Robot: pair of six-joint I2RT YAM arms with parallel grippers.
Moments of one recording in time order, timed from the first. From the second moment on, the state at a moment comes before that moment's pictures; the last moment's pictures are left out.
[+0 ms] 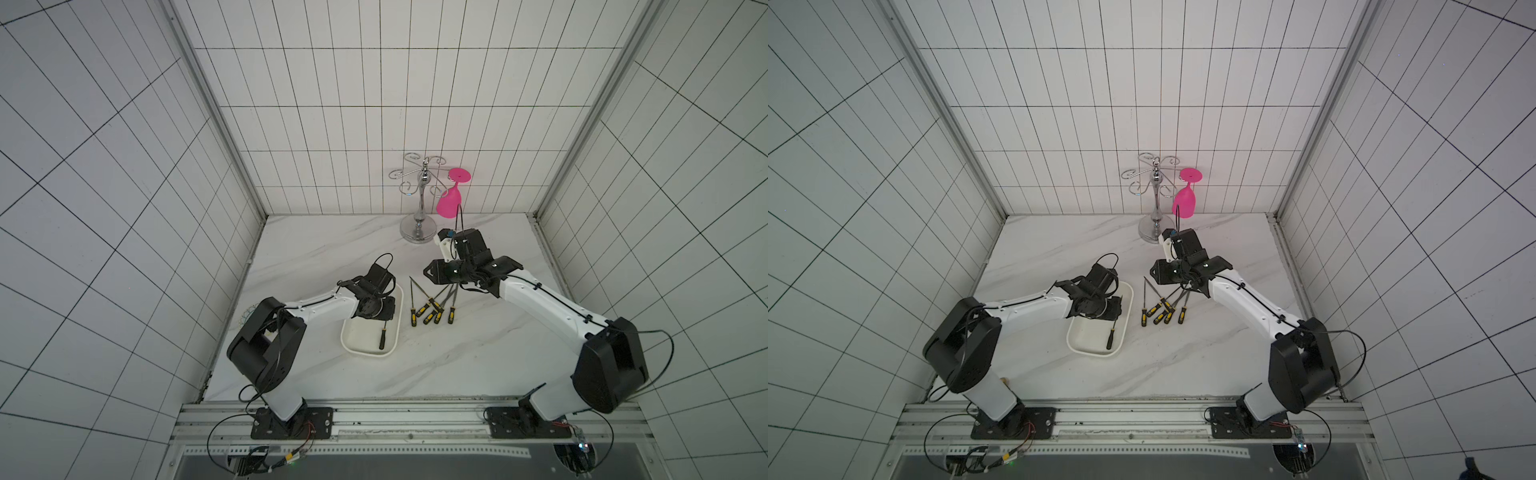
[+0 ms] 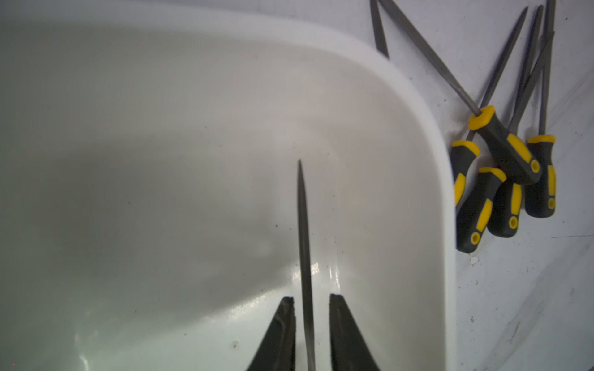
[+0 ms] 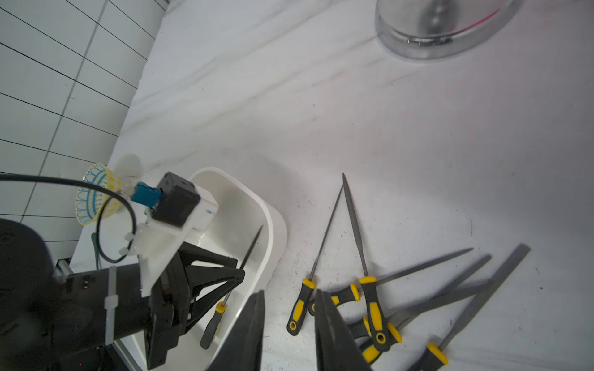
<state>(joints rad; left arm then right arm) -0.65 1.68 1.00 -0.42 0.12 -0.50 0.61 1.55 1.19 -0.50 -0.26 0.35</state>
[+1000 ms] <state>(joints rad) -0.65 1.62 1.05 -0.33 0.03 -0.64 0.63 1.80 1.19 -0.64 -0.13 0.24</state>
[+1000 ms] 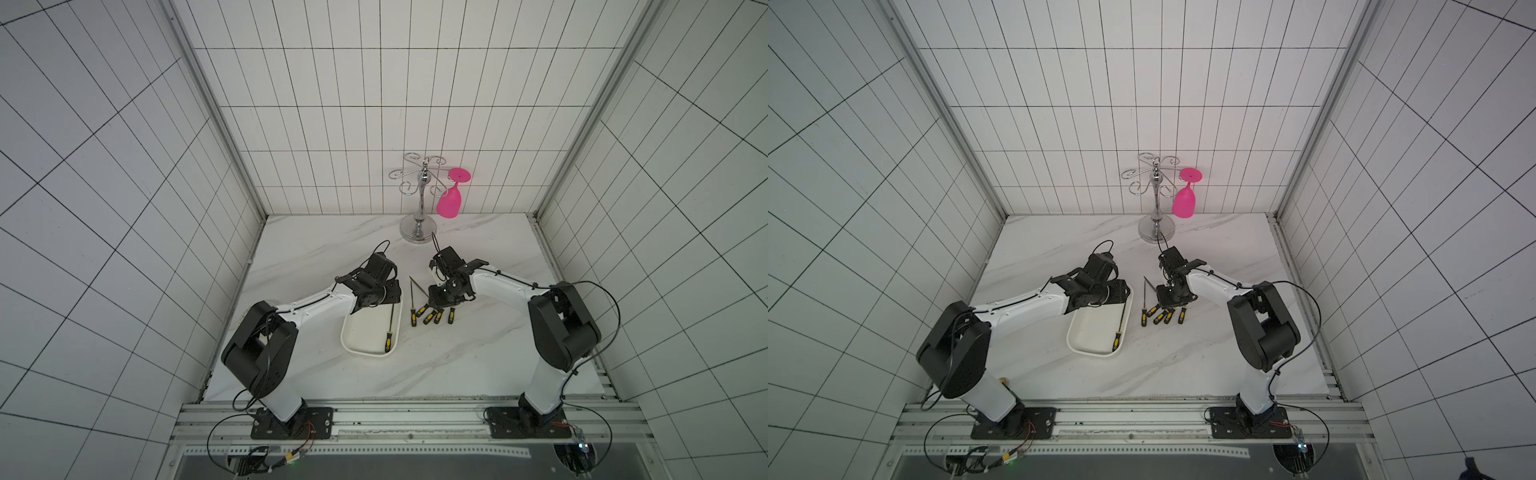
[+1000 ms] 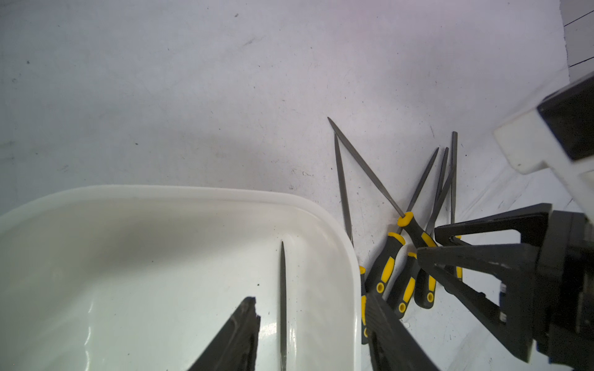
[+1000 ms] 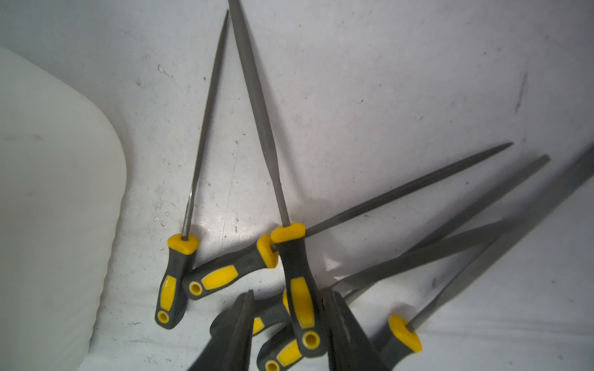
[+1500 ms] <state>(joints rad) -0.54 1.52 0.98 -0.23 0.08 -0.75 0.64 1.85 1.18 -0.60 -0.12 0.22</state>
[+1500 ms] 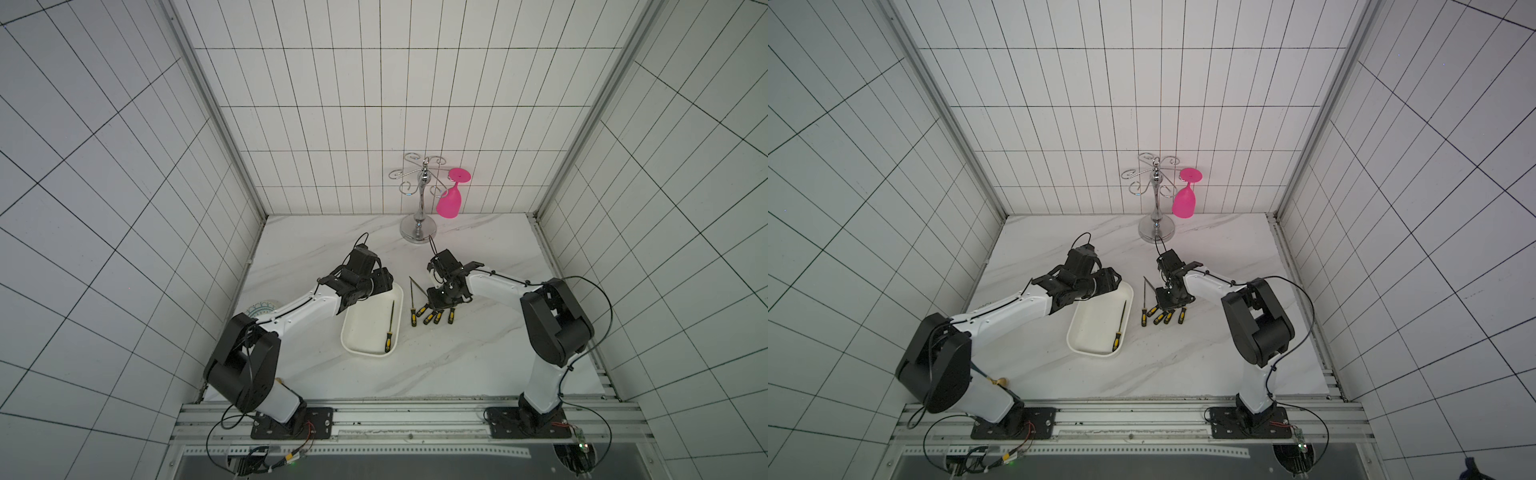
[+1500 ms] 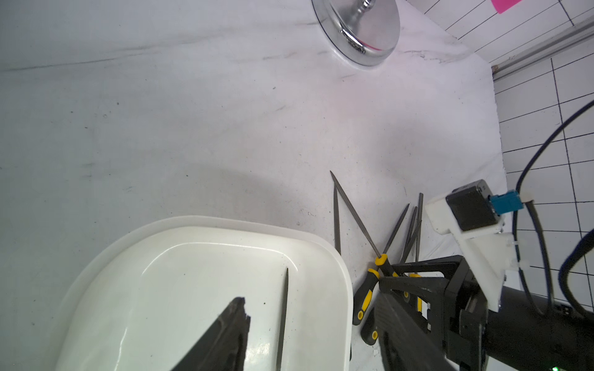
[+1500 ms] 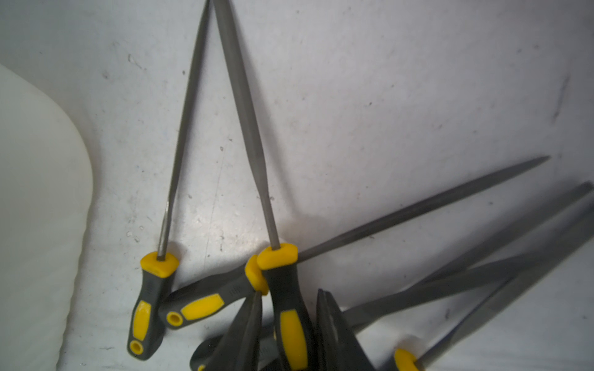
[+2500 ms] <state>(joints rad) -0.53 1.54 0.95 0.06 0.32 -0.90 0.65 1.64 1.17 -0.53 -0.37 0.27</state>
